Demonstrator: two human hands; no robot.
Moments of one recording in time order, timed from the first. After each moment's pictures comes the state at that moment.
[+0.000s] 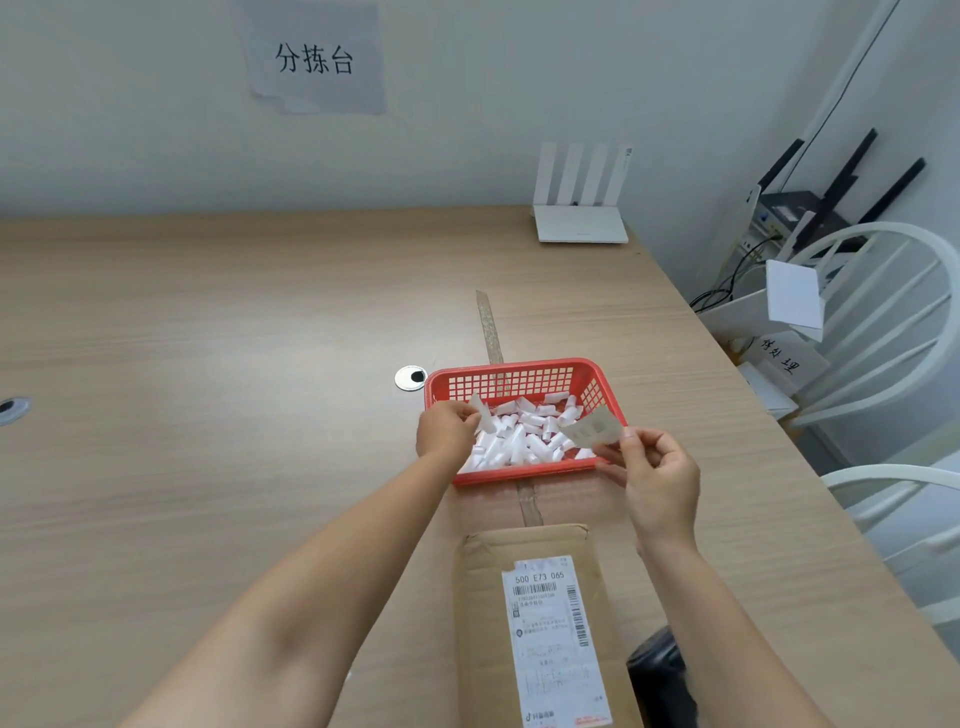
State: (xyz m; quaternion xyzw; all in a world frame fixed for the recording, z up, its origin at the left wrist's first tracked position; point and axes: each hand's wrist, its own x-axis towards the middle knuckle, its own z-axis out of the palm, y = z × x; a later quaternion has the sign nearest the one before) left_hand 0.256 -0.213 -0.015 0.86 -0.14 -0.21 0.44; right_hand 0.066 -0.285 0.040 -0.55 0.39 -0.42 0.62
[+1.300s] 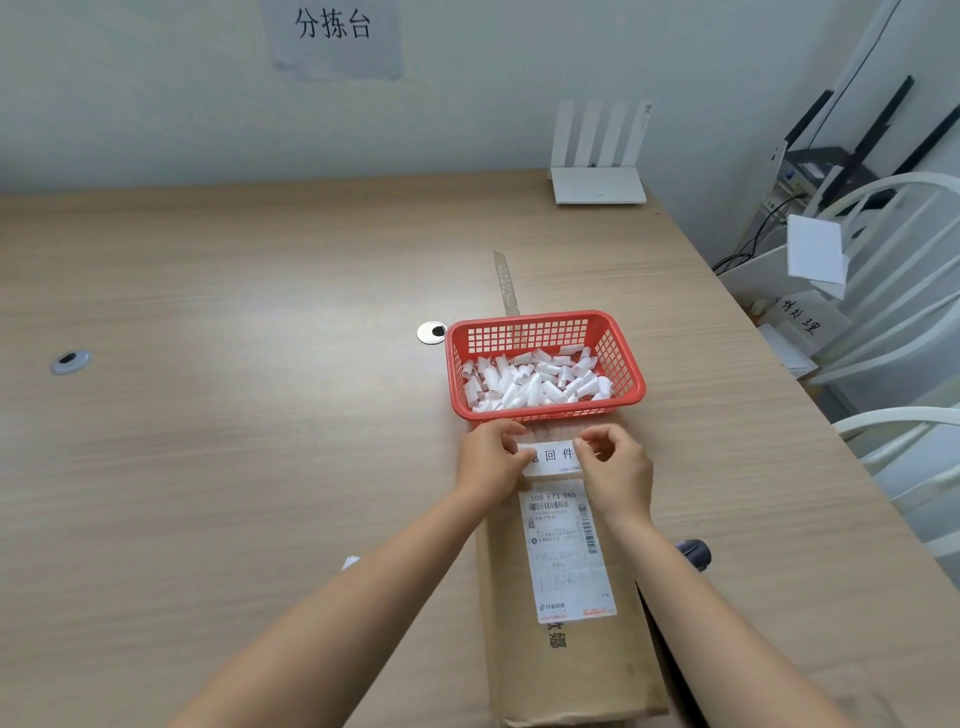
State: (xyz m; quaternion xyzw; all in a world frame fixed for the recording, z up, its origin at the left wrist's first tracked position) left_hand 0.151 -0.145 -0.002 0.84 -0.22 -0.25 0.44; right_hand 0.047 -0.239 -0.014 -0.75 0.44 -0.27 0.41
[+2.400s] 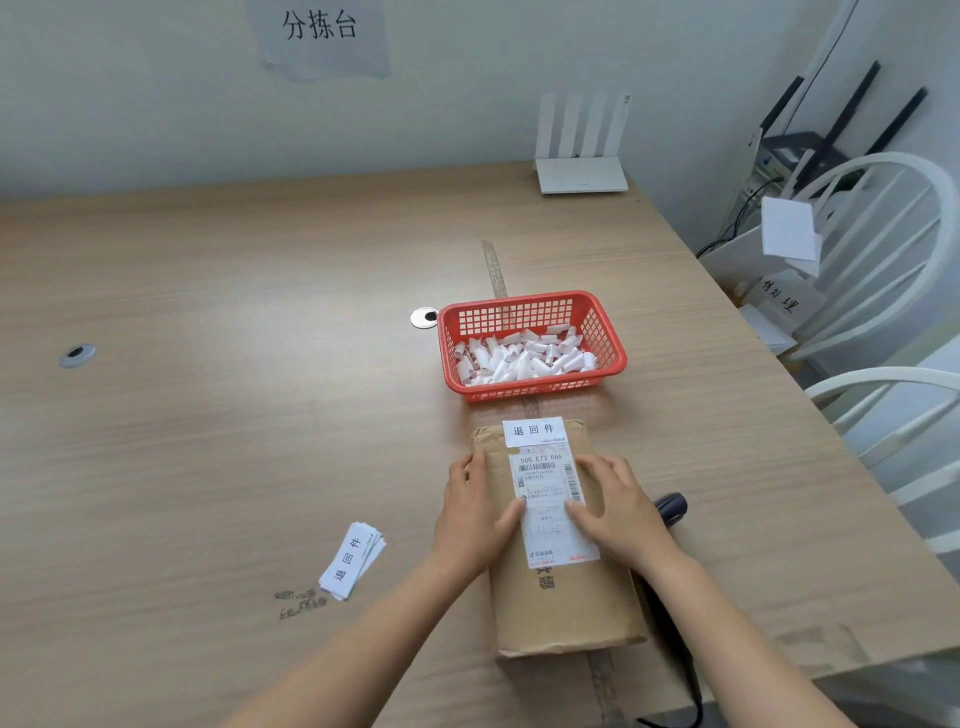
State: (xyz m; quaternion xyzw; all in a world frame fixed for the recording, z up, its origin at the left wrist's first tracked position) left_hand 0.088 -0.072 -0.042 0.87 -0.30 -0.22 0.33; right_hand -0.035 -0.215 -0.034 -0.88 0.33 -0.05 0.34
